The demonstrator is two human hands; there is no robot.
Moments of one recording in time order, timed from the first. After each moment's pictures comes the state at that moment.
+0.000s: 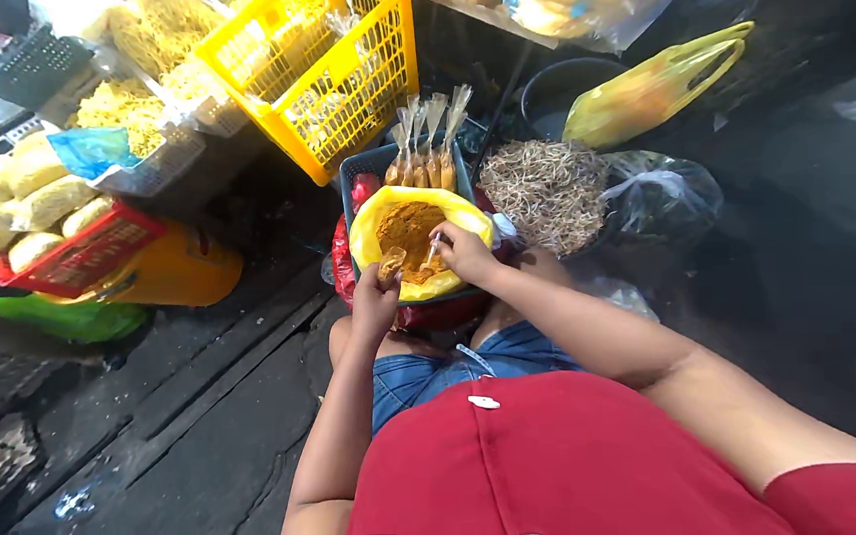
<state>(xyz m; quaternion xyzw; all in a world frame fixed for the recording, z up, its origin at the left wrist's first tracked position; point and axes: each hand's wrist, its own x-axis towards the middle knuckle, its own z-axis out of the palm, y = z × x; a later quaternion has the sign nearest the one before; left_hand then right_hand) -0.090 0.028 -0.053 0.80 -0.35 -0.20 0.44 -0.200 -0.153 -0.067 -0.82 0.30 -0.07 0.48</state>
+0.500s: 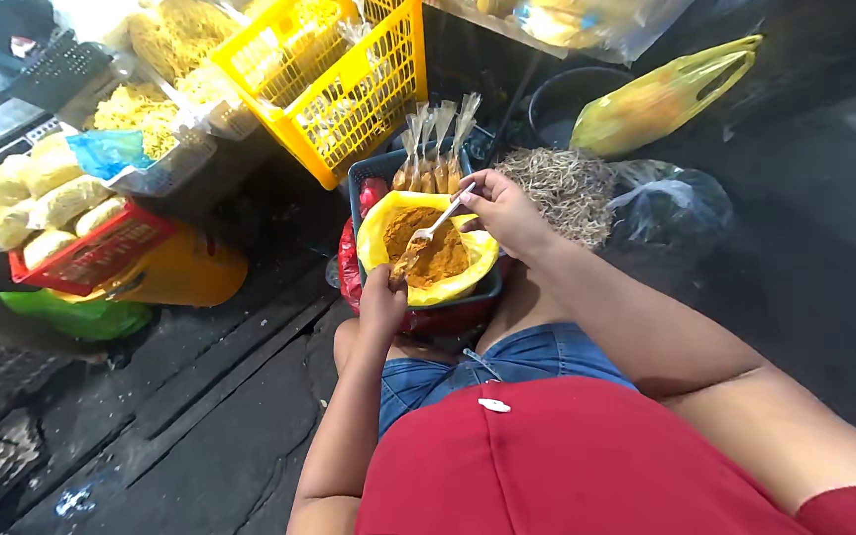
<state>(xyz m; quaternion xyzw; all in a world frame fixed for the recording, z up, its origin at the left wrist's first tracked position) -0.091 0.019 -0.044 0.86 -0.36 -0.18 0.31 -0.207 -0.182 0.020 -0.63 0.29 -0.21 0.68</state>
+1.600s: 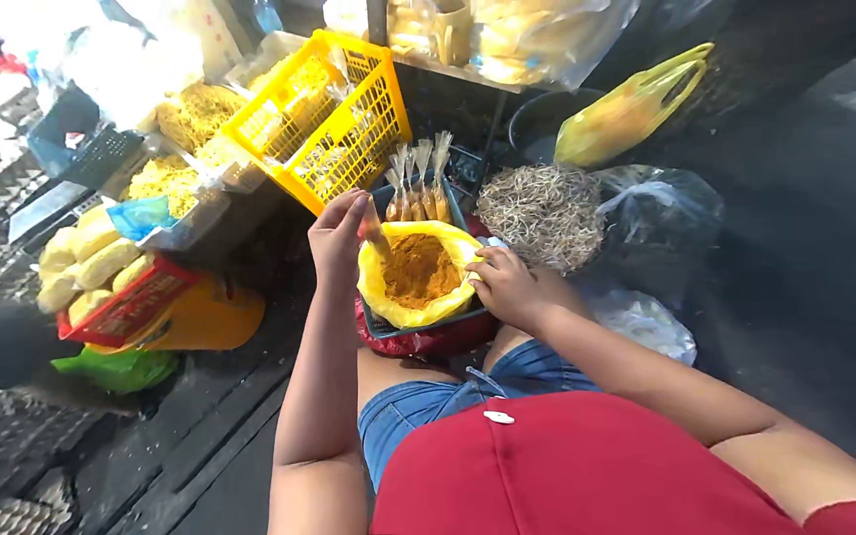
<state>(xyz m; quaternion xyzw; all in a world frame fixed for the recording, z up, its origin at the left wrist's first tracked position) -0.046 -0.052 0.074 0.60 -0.36 -0.16 0.70 -0.278 -0.153 -0.044 -0.91 0.28 -0.13 0.29</state>
